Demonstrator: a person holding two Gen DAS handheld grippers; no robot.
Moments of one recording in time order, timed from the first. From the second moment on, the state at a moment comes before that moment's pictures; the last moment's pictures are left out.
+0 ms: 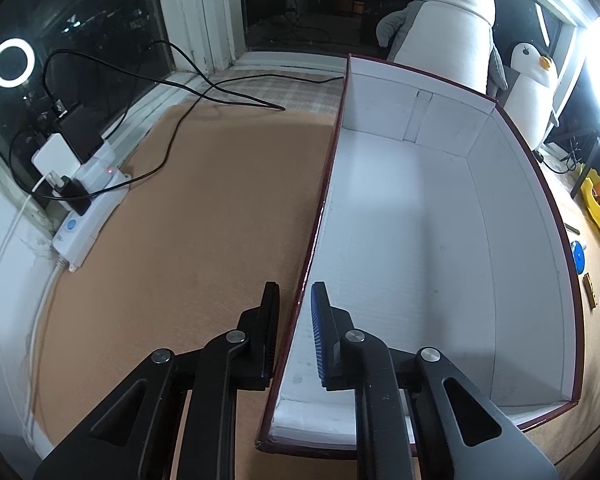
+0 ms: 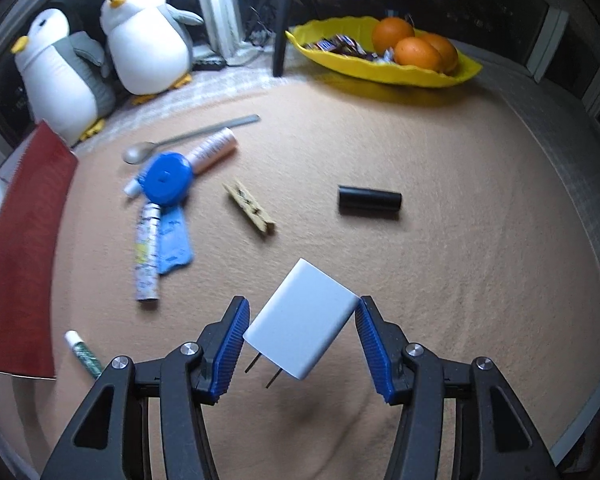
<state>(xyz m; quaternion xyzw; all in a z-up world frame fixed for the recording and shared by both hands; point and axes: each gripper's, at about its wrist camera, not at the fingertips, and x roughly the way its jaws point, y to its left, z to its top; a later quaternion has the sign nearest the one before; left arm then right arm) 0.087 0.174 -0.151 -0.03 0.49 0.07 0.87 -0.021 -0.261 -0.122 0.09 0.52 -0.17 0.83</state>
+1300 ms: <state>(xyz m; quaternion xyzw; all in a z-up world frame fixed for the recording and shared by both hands) 0.083 0.180 -0.151 -0.06 0.48 0.07 0.87 0.055 0.053 -0.082 -0.11 0.48 0.18 0.85</state>
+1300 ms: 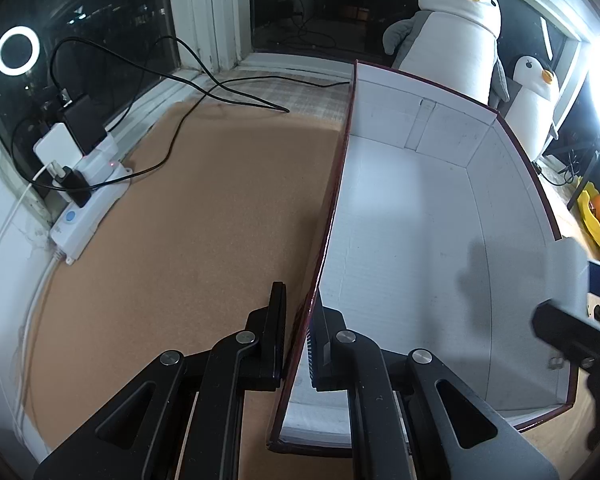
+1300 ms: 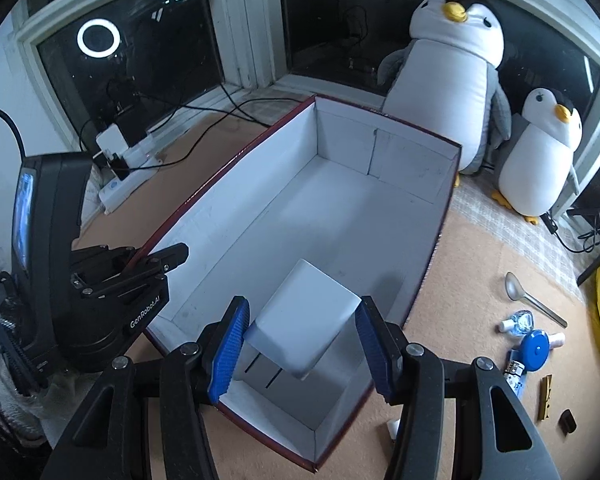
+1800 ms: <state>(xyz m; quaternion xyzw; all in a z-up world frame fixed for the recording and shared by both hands) 0.084 0.177 -0.151 -0.04 0.49 0.07 0.87 0.062 0.054 -0.099 -0.11 0.50 0.20 0.83</state>
